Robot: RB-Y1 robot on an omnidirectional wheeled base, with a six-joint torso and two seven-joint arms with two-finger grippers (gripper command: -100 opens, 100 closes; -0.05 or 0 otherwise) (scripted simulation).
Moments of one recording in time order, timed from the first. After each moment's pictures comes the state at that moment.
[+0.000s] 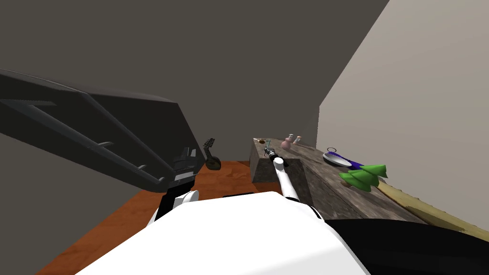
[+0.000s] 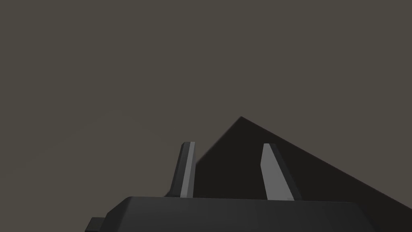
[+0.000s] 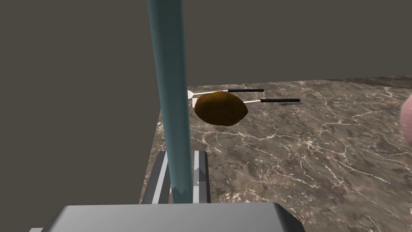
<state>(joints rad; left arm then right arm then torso) 0.54 -0.01 0.04 -2.20 0.11 -0.41 0.16 -0.15 -0.20 -0.35 -1.38 -1.34 0.24 -0.41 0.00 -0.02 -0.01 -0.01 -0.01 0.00</state>
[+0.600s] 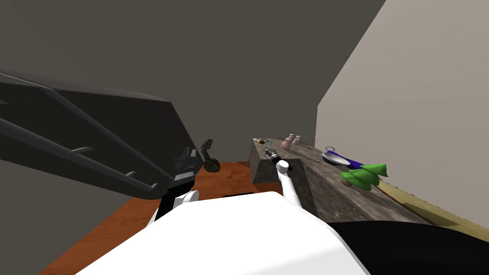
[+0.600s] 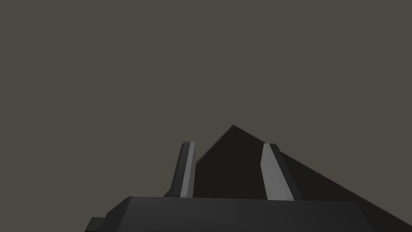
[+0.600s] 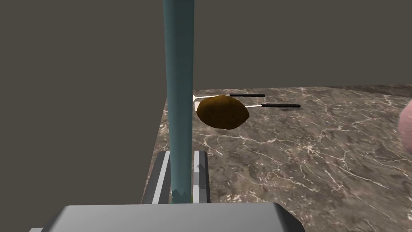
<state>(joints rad) 0.54 -0.01 0.04 -2.20 0.11 -0.41 0.16 -0.08 -0.15 -0.44 -1.47 -1.44 0.38 -0.25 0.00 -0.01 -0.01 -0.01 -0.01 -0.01</state>
